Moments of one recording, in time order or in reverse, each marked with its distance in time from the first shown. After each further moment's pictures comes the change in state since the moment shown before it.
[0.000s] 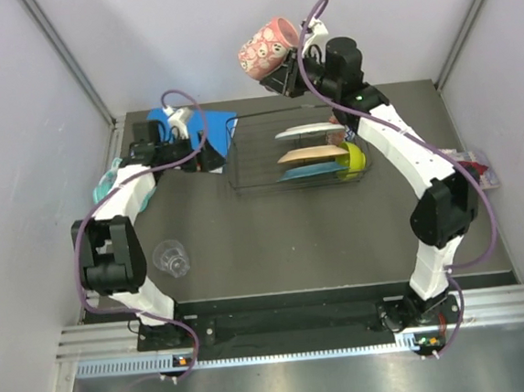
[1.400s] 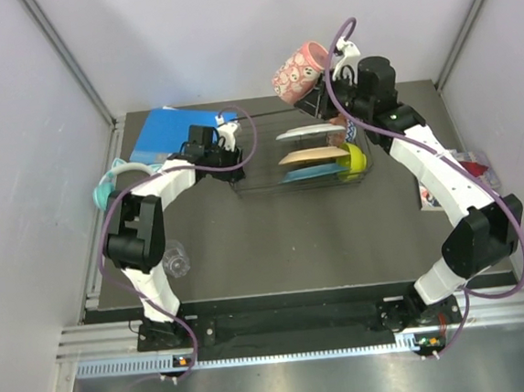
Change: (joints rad) left arm -0.286 0.212 0.045 0.037 -0.441 0.185; right arm -0.088 -0.294 -0.322 -0.130 0.023 -0.117
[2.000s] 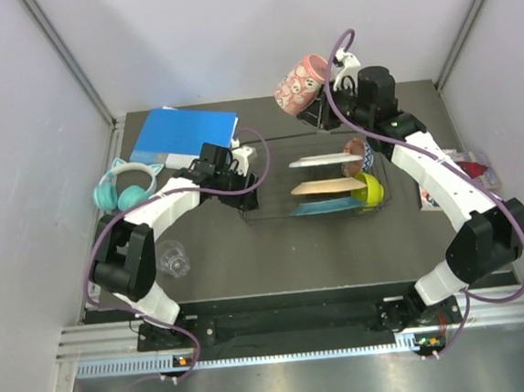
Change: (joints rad) left arm -0.137 -0.207 -0.175 -0.165 -0.042 -0.040; right arm 0.000 -0.037 -0.090 -0.004 -0.004 -0.004
